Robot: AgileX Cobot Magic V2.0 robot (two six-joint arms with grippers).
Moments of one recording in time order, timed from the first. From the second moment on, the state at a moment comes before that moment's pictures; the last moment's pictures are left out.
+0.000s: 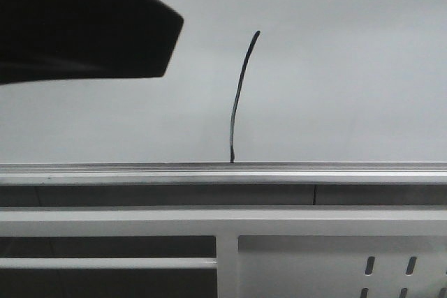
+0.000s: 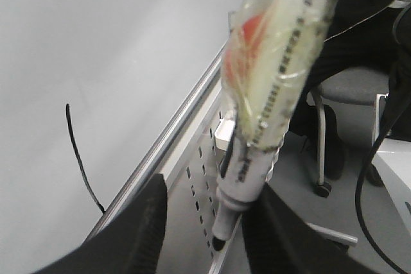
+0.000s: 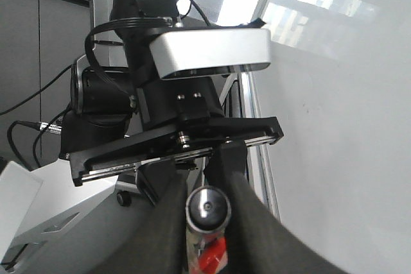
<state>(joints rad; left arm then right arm) -1.17 0.90 -0.51 -1.50 -0.01 1.63 0.49 0.87 -0.80 1.34 0.97 -1.83</state>
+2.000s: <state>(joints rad) -1.17 0.90 -0.53 -1.51 0.06 1.64 0.49 0.91 -0.80 1.30 0.96 -1.77</state>
